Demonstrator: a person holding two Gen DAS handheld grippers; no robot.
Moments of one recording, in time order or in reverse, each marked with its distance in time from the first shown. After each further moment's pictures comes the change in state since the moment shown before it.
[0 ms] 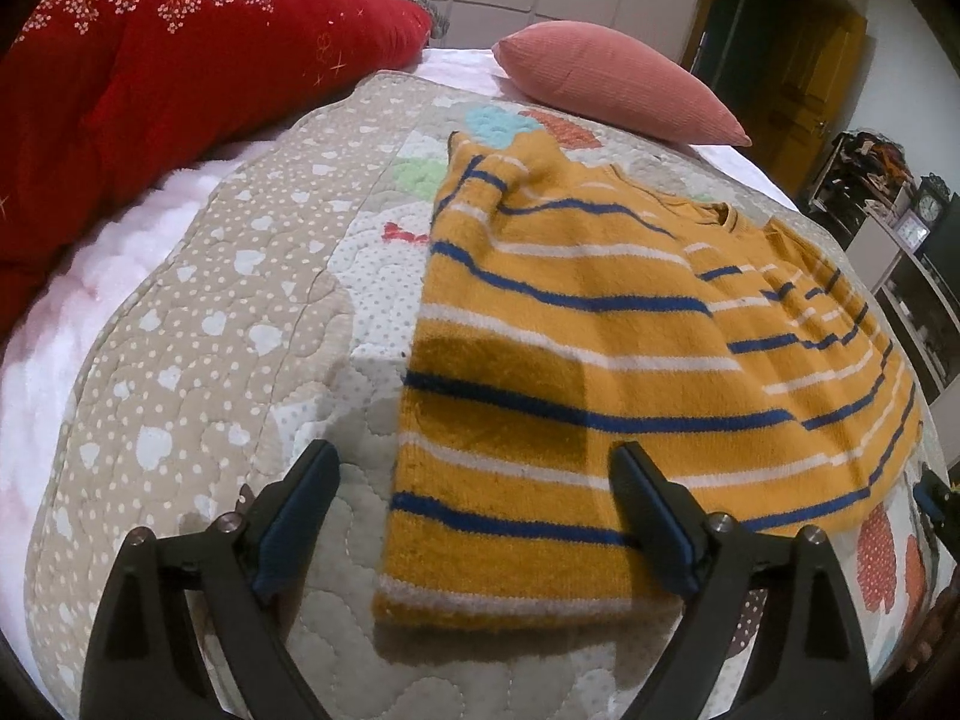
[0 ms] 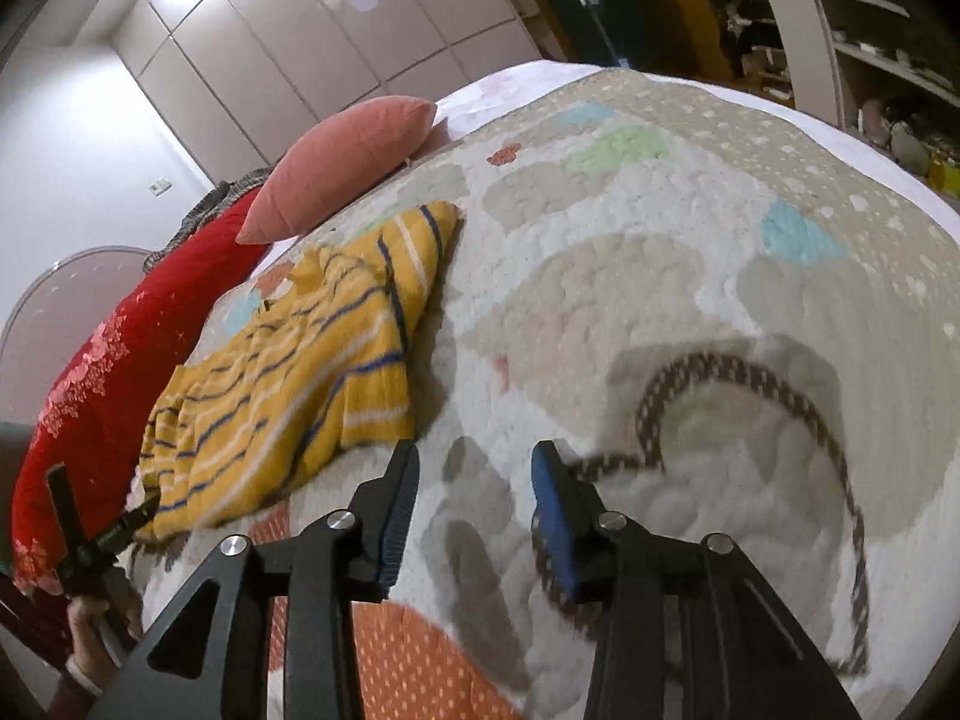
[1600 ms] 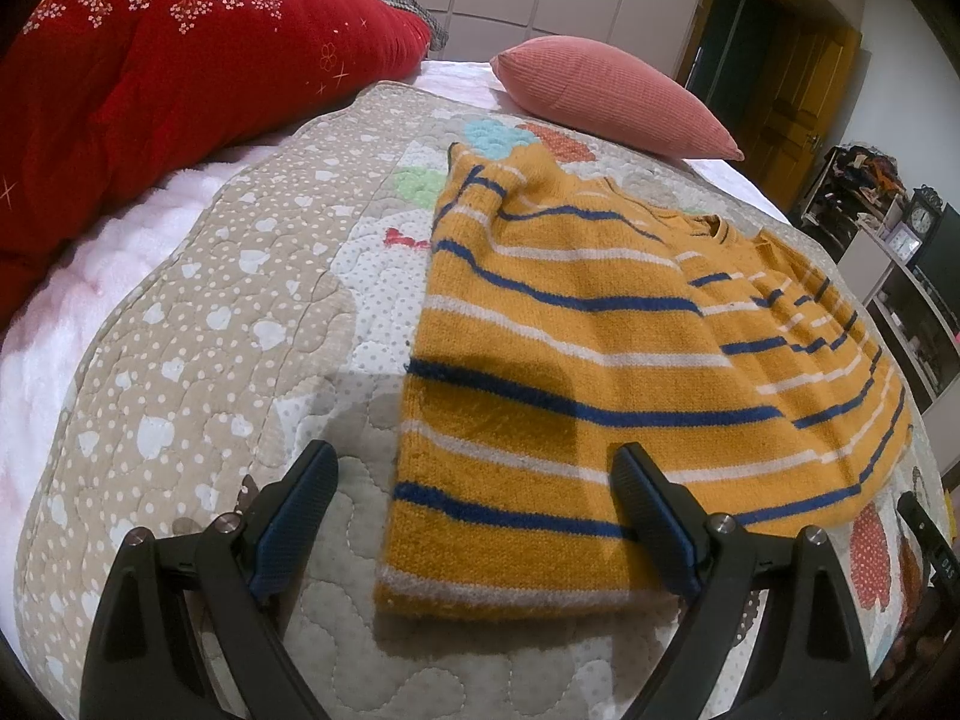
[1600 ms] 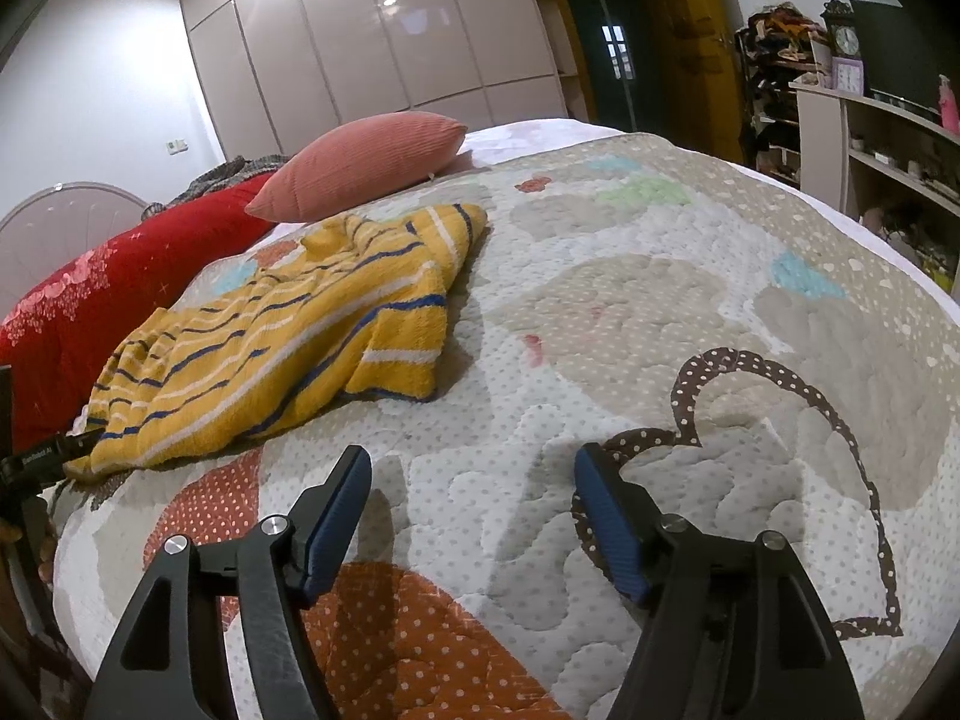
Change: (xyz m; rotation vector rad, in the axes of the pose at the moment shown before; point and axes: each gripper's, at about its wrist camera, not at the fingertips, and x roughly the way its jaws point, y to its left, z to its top) left arm -0.008 0.003 -0.006 -0.009 -0.029 -0.016; right arm 0.010 0.019 -0.026 -0.190 -0.105 -0.084
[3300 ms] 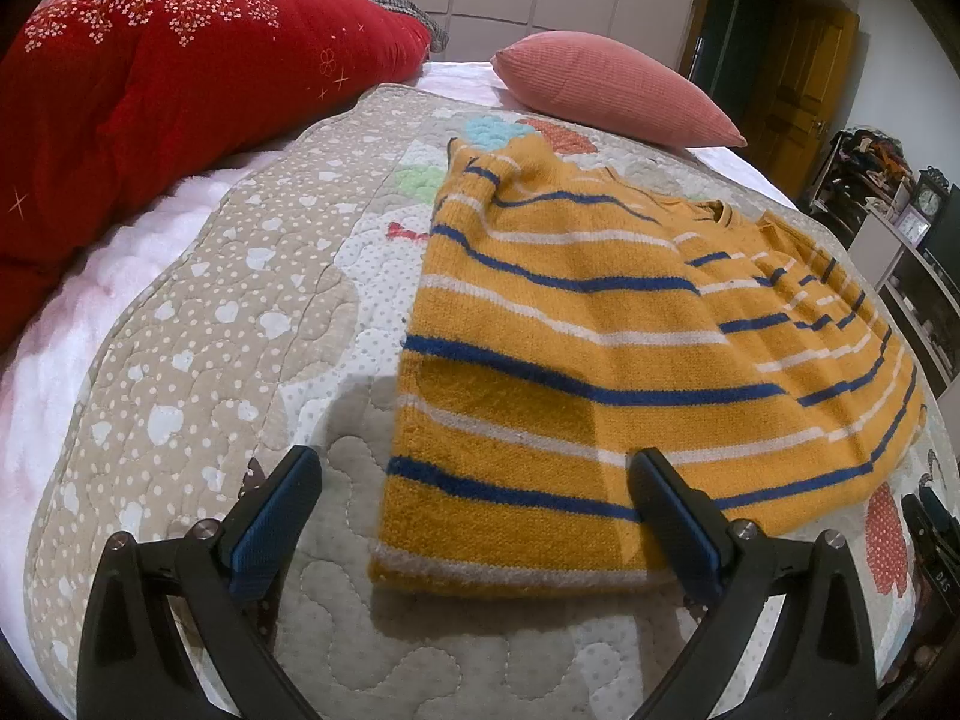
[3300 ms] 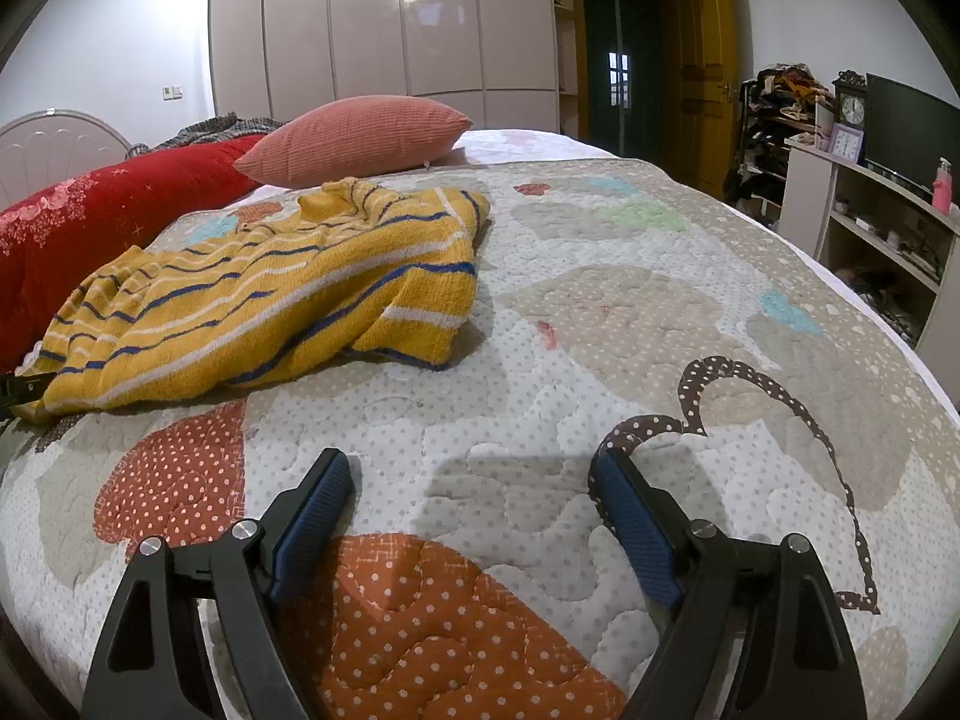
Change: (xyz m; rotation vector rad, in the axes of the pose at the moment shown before) left arm -0.003 -0.008 -0.007 0.028 -0.010 0.032; right arm 0.002 0.029 -0.013 -0.138 0.000 -0.141
